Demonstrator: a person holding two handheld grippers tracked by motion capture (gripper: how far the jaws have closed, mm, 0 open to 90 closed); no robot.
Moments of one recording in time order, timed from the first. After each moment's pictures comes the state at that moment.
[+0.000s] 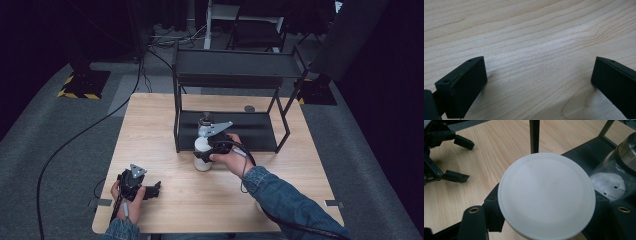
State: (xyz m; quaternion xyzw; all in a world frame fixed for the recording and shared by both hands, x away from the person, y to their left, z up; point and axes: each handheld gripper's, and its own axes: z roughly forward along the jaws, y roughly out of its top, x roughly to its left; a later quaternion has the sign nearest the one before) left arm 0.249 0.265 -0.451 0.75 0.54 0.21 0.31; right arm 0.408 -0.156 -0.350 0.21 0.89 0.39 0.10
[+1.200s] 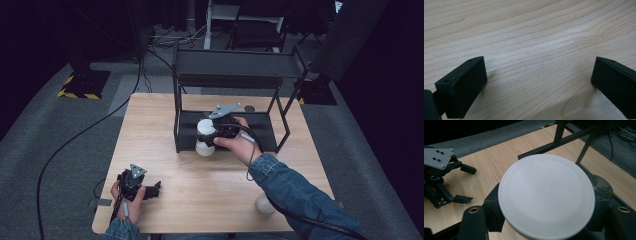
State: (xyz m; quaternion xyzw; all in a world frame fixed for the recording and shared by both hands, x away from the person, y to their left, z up) left arm 0.249 0.266 -0.451 0.75 0.54 0.21 0.31; right arm 0.408 -0.169 -0.291 0.21 0.87 0.43 0.12
